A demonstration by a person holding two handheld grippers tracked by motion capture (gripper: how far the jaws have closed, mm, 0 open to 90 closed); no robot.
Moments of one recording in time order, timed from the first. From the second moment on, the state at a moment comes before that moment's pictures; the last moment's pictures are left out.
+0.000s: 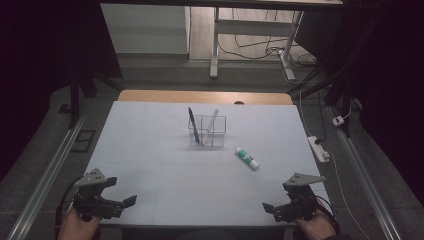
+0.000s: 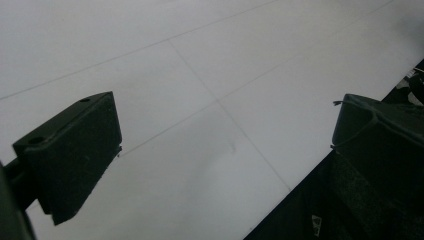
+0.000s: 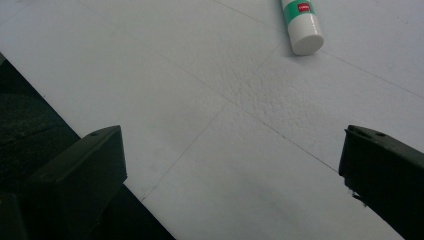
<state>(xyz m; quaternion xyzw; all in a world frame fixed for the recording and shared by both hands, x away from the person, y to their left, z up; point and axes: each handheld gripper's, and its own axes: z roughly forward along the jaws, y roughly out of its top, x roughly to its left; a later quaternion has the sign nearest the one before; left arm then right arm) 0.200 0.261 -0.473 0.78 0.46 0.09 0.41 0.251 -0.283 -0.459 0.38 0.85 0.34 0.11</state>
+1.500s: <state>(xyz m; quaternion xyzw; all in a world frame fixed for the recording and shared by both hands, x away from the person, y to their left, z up) 0.200 0.259 -0.475 0.79 0.45 0.08 0.40 0.377 -0.247 -0.503 0.36 0.88 0.26 0.14</state>
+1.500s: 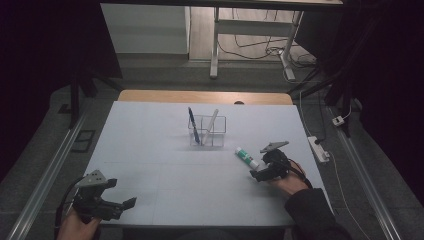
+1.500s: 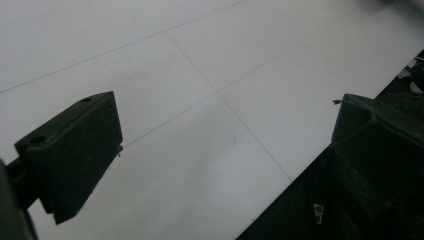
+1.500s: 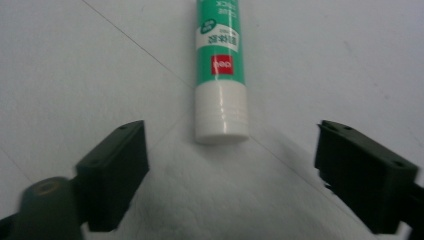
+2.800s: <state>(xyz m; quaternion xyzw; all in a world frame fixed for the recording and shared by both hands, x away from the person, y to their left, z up) 0.214 0.242 -0.465 0.80 0.39 0.07 0.46 0.354 -0.193 -0.461 0.23 0.92 0.30 0.07</state>
